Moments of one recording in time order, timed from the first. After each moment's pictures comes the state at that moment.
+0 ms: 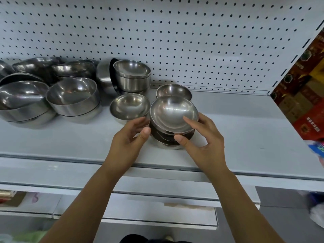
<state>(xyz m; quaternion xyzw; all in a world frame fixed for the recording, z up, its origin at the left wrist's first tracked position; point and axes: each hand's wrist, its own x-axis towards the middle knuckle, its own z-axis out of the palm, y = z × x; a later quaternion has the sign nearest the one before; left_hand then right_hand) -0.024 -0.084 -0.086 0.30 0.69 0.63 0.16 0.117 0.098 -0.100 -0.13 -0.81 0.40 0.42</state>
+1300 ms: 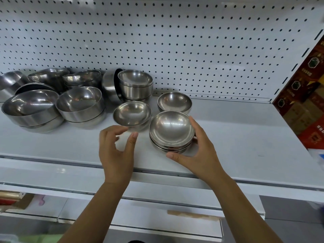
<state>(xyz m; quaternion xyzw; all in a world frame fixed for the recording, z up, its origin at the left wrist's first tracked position) -0.005 -0.087 -0.089 0.19 0.77 0.59 -0.18 0.127 0.099 -0.089 -0.16 -0.82 0.50 0.24</state>
